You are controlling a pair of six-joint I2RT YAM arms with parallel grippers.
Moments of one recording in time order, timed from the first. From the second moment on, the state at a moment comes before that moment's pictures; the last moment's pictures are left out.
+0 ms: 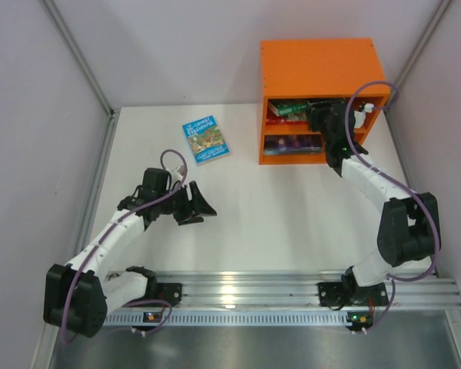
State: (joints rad) left arm -0.27 1.09 0.69 -0.45 0.61 -0.65; right arm 0.24 1.56 1.13 0.30 0.22 1.45
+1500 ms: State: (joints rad) left arm -0.27 1.02 0.63 -0.45 0.61 -0.65; right arm 0.25 1.56 1.17 0.07 0.11 1.44
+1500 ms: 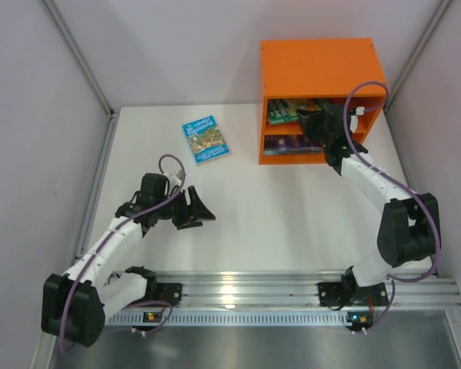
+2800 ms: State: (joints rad) left arm -0.27 1.02 0.61 -0.45 0.61 -0.65; right arm 0.30 1.63 1.29 -0.06 0.08 1.34
